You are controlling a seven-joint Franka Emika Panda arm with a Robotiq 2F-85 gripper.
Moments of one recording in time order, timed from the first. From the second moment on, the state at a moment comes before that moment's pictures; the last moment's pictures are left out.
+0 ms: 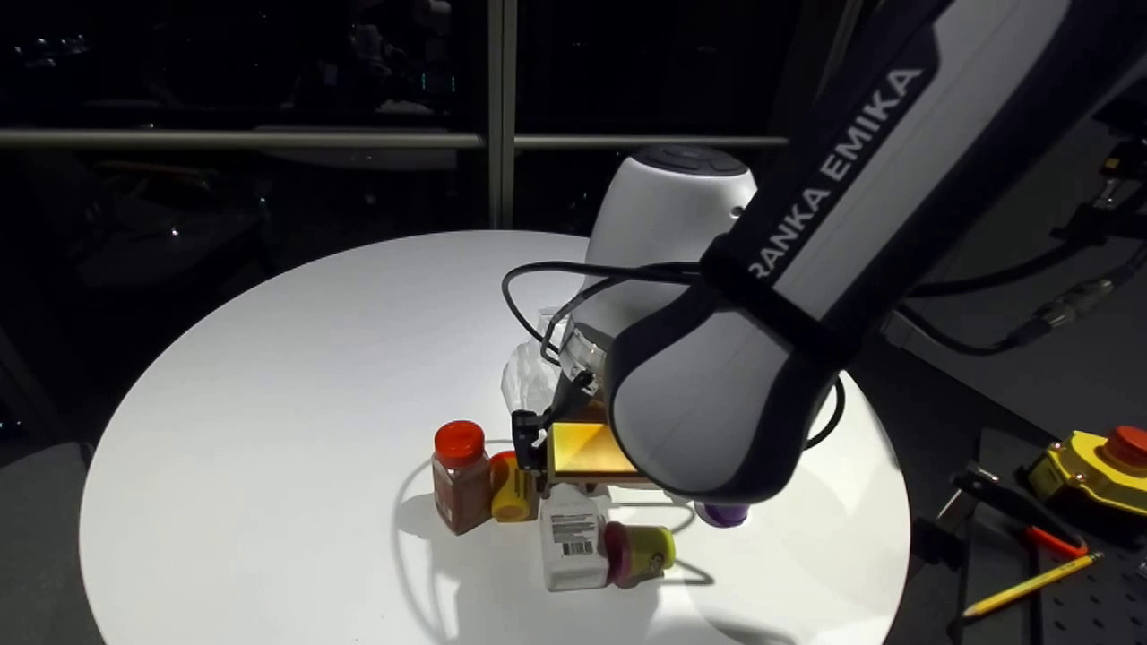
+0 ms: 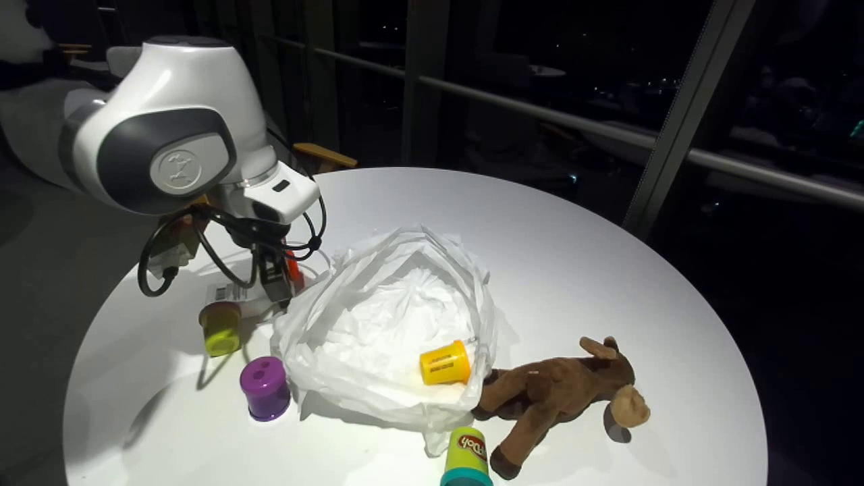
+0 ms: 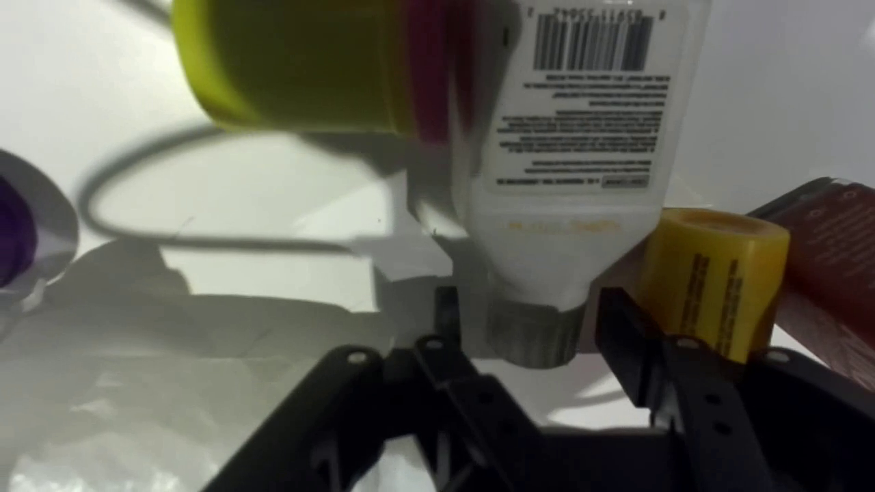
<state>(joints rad) 0.56 0.63 -0.19 -2.24 0.34 3.04 0.74</state>
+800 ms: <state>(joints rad) 0.53 0.21 -0.40 -2.55 0.37 3.17 0.76</state>
